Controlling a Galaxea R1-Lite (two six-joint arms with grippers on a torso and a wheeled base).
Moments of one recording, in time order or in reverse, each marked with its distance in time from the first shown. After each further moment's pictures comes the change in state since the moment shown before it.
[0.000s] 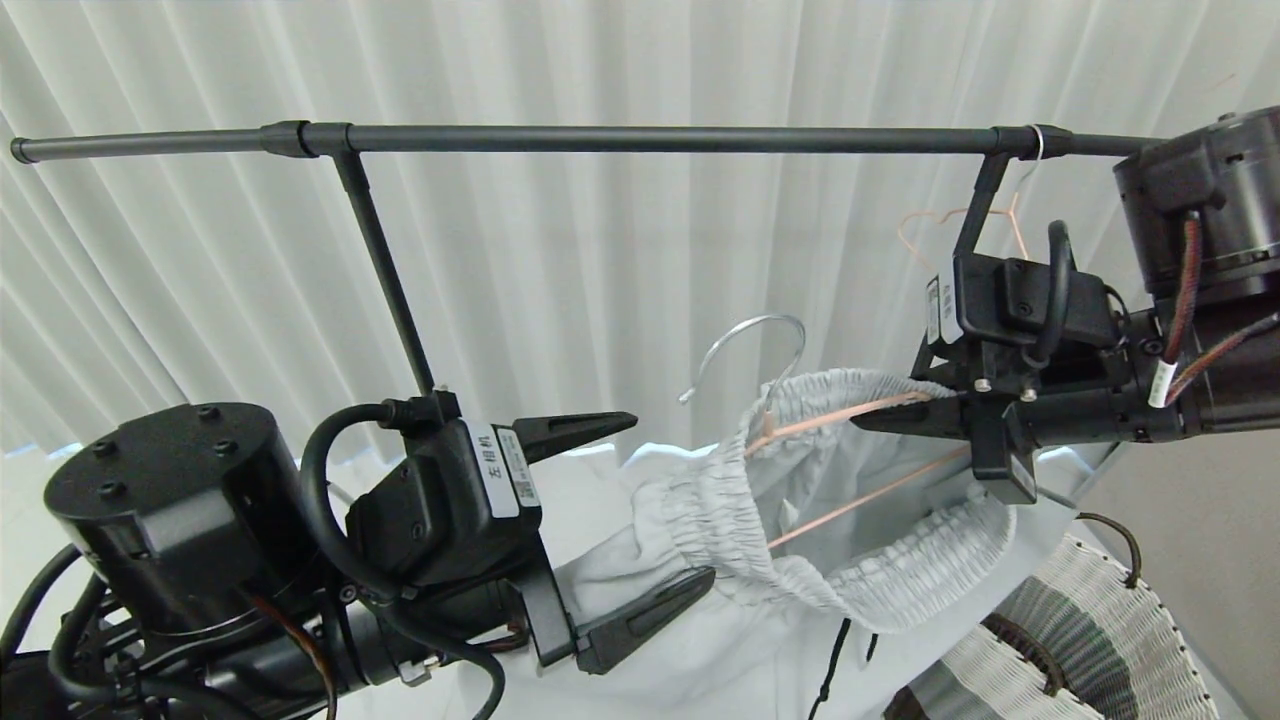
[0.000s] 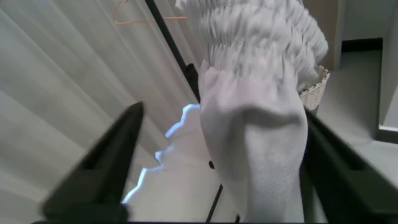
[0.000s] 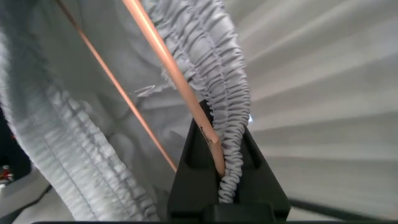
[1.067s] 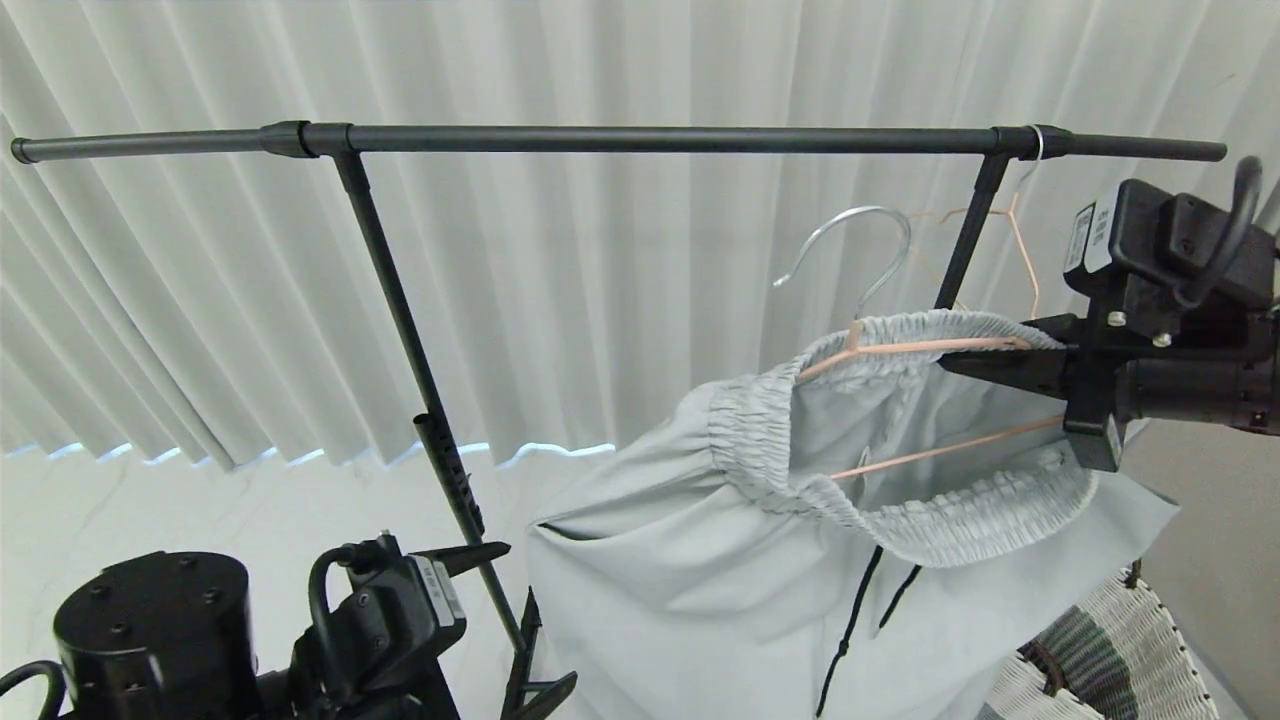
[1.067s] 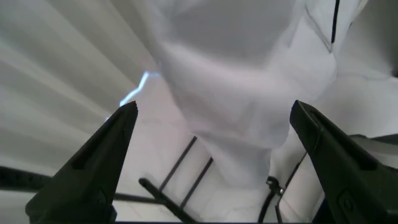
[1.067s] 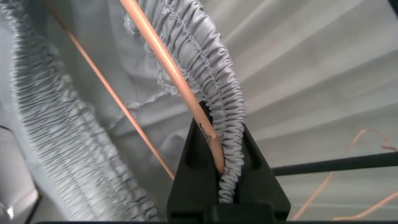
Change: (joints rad) left arm 0.154 -0.018 0.327 0.001 0.133 -0.017; right arm -0.099 -0.153 0.162 -0.218 -0.050 0.101
